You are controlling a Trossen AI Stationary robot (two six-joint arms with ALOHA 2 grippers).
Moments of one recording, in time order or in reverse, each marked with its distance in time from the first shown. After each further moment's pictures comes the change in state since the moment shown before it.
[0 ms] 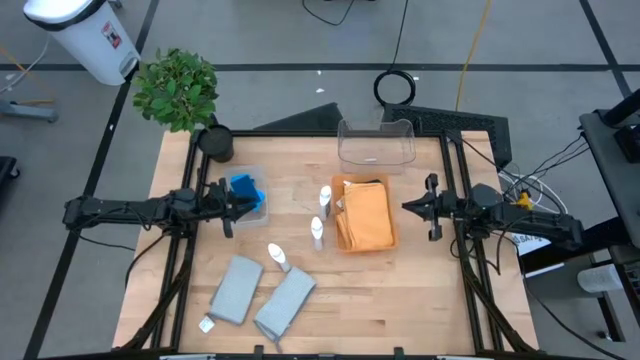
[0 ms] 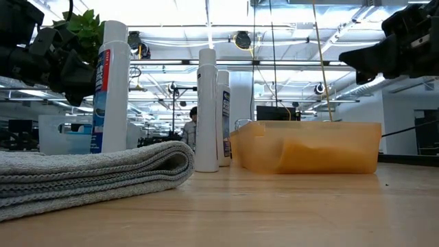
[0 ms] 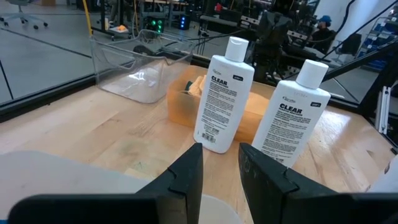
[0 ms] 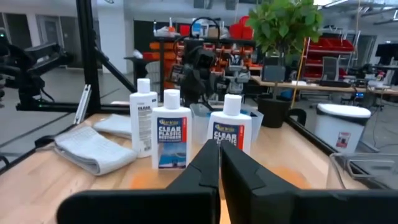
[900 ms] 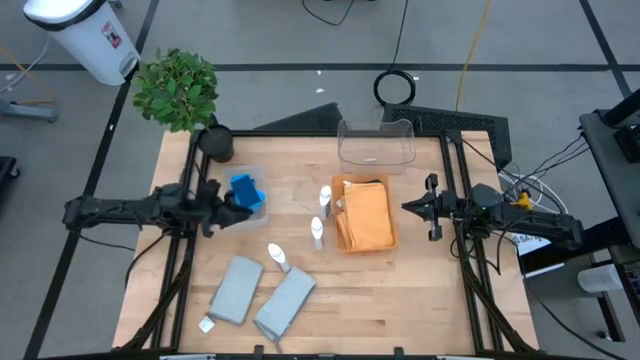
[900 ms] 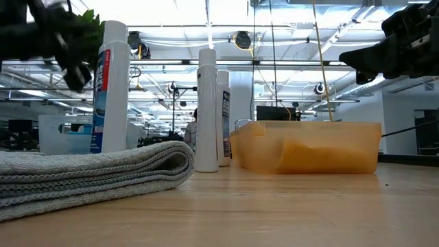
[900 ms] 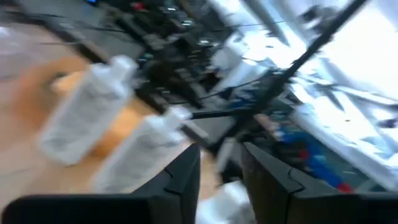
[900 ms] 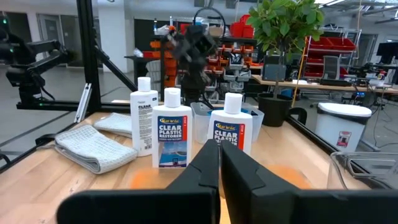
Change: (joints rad) left arm -0.001 0.000 0.067 0.172 0.343 -0.506; right arm 0.000 0.000 -0.001 -0.003 0.000 -0.001
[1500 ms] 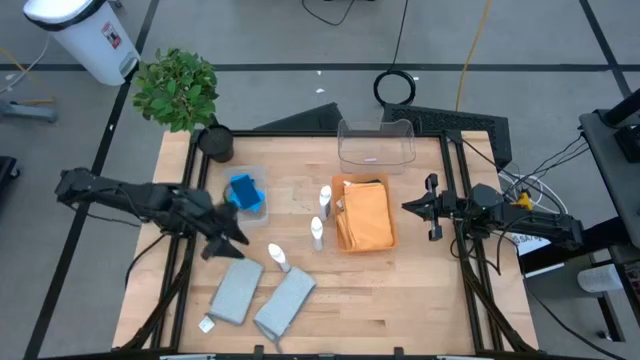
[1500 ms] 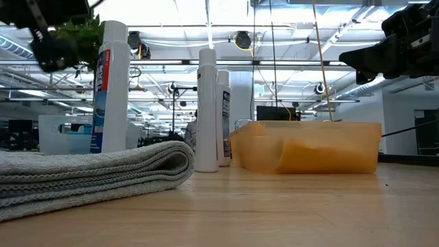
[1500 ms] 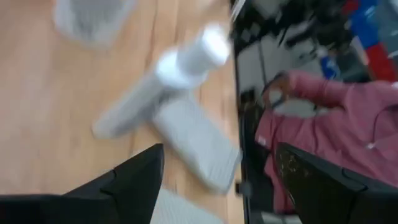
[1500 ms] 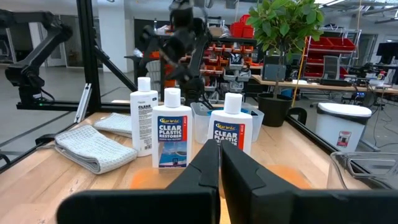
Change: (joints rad) left arm -0.214 0.441 0.425 -0.613 0.183 0.032; right arm 0.000 0.000 0.000 0.000 0.000 0.000
